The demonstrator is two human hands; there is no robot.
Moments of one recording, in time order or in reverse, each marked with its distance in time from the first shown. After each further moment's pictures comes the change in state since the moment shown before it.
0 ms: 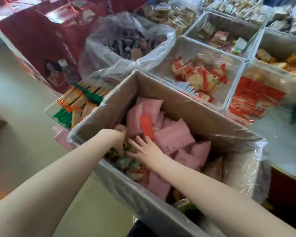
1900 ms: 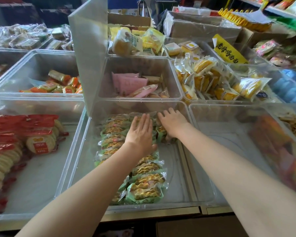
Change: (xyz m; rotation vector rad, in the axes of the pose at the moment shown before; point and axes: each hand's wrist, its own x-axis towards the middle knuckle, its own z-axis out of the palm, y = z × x) left_hand 0.020 0.753 -0.149 0.470 0.715 0.638; right_hand -0.572 0.456 0.179 0.098 -0.221 1.085
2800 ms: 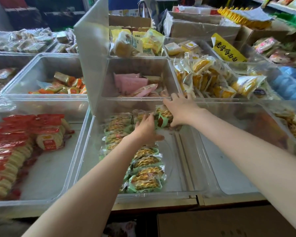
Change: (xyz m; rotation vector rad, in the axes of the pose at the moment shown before) left_hand 0.002 0.004 -0.019 -0.719 -0.034 -0.043; right_hand -0.041 0.027 -0.058 0.091 0.031 0.026
